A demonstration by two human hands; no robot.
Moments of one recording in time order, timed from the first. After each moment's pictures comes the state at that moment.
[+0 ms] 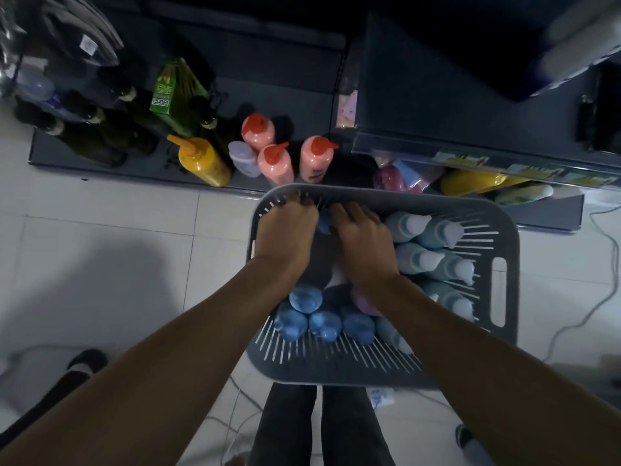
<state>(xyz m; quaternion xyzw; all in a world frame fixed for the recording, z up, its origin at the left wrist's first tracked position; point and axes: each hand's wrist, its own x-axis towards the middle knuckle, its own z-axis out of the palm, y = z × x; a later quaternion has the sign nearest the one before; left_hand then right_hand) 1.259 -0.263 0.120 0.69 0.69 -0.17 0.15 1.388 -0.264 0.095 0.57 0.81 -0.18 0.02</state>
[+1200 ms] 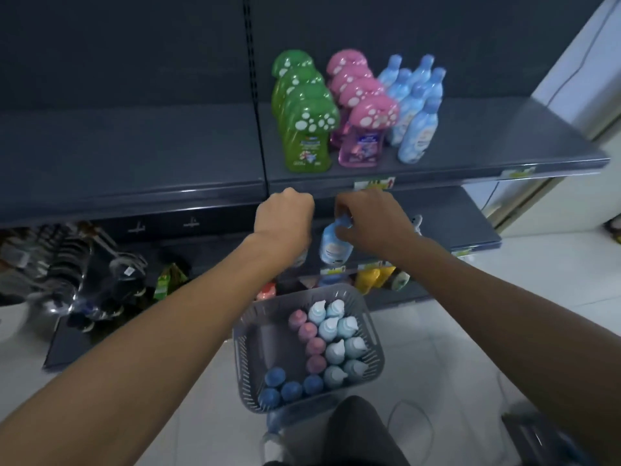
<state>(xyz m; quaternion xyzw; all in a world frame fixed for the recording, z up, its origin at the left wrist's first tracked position) 1.335 -0.254 0.520 0.81 0.59 0.01 0.04 1.496 -0.268 0.517 0.62 0.77 -0.04 -0.11</state>
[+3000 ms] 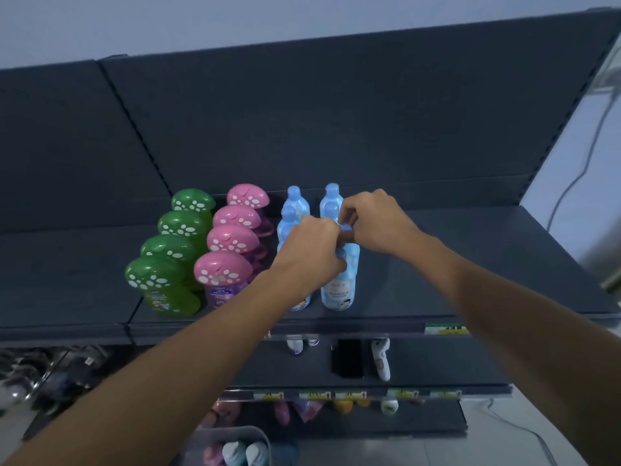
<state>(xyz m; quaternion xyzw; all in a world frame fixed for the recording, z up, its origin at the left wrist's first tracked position) 1.681 -0.079 0.617 0.78 0.61 0.13 0.07 1.825 -0.014 0.607 0.56 0.80 -0.14 -0.19</state>
